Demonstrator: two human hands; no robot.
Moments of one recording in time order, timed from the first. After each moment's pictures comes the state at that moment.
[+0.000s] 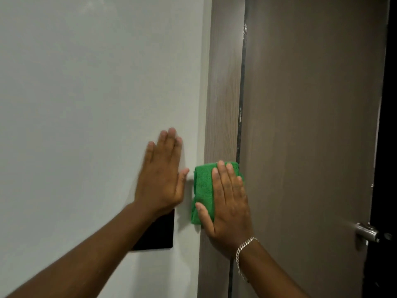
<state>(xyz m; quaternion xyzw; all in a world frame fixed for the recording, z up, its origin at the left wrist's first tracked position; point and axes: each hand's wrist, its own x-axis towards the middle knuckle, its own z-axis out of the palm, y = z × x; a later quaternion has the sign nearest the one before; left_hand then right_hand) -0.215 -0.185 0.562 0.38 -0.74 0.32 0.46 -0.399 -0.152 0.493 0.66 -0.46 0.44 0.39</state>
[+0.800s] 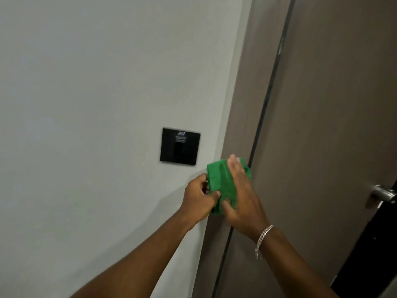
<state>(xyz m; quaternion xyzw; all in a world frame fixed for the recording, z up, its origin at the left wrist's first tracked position) -0.257 -0.090 0.389 0.41 -0.61 -0.41 0.55 -0.405 -0.077 0.393 0.79 -0.44 0.42 0.01</state>
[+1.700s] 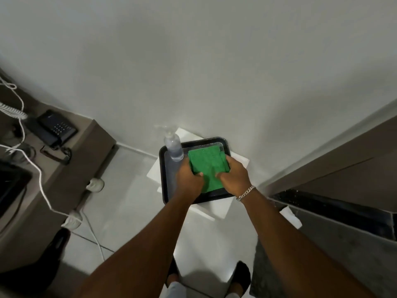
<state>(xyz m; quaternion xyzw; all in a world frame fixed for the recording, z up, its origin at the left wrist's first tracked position) -0.026 0.013 -0.001 0.78 -0.30 -0.41 0.36 -0.152 -0.044 0.007 0.60 -0.60 0.13 -0.51</state>
